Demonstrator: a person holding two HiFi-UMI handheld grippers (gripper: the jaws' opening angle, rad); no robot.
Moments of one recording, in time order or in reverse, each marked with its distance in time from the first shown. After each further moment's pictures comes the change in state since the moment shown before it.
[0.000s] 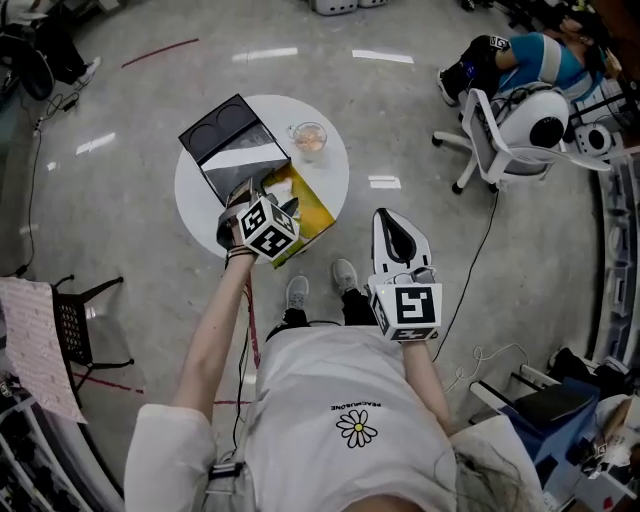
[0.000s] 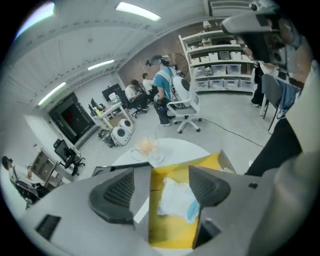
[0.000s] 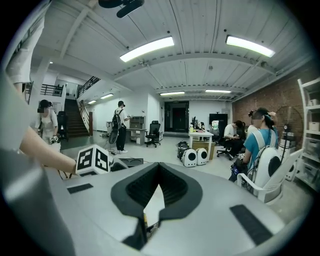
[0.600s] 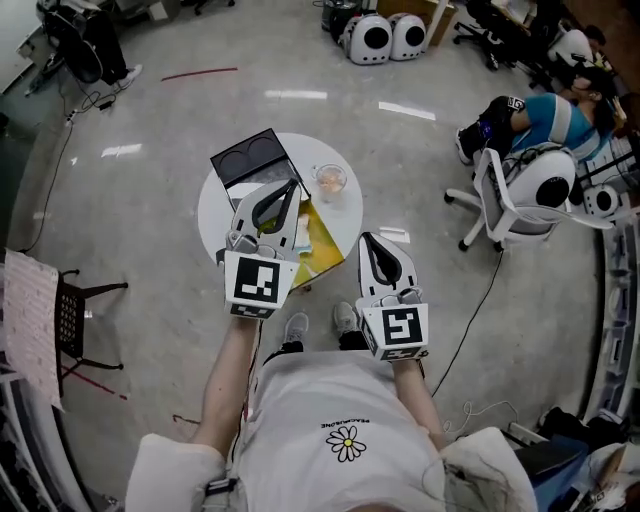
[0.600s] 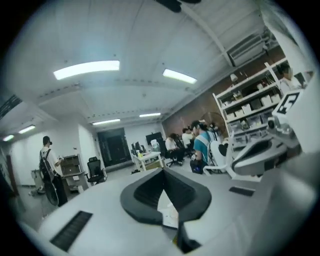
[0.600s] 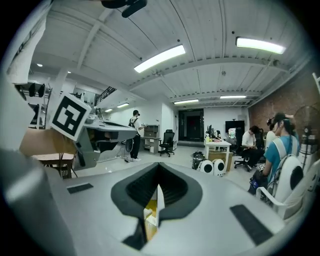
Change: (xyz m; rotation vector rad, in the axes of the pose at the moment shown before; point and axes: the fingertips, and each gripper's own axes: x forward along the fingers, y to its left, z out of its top) left arm -0.211 0.082 0.127 -0.305 -0.650 0.406; right arm 0.023 0.037 0.042 -0.048 -0.119 0.175
